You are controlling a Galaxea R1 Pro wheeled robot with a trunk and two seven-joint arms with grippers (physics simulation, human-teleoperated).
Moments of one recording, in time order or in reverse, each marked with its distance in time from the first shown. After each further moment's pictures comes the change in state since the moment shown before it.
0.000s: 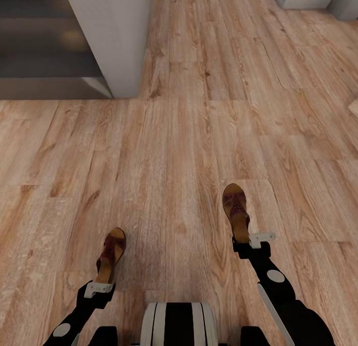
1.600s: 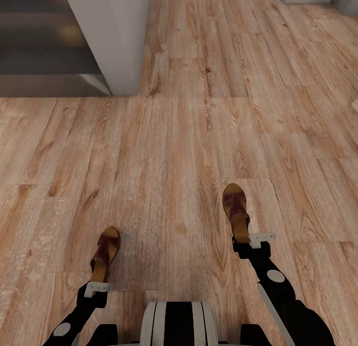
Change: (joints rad) left arm -0.001 -0.002 0.001 -0.001 0.009 0.000 0.000; right arm 0.000 0.000 0.000 -0.002 0.000 0.000 0.000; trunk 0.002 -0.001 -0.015
